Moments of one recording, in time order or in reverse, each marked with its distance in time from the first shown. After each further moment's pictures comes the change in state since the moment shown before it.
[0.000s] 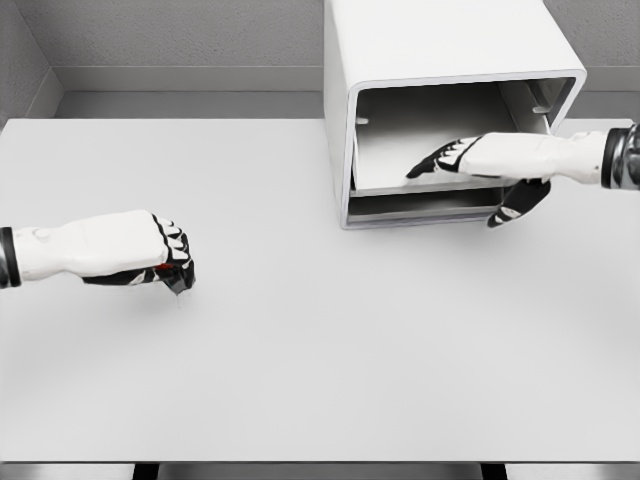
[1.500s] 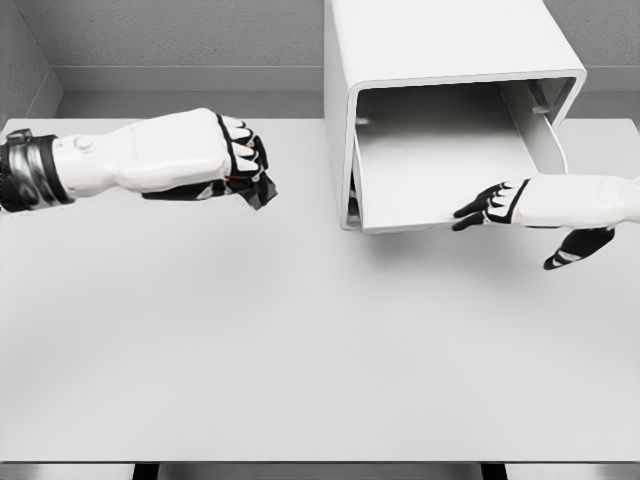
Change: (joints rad) left arm -0.279 -0.229 -0.020 -0.005 0.055 0.000 -0.007; right arm 0.074 -0.232 -0.002 -0.150 -0.009 -0.164 0.000
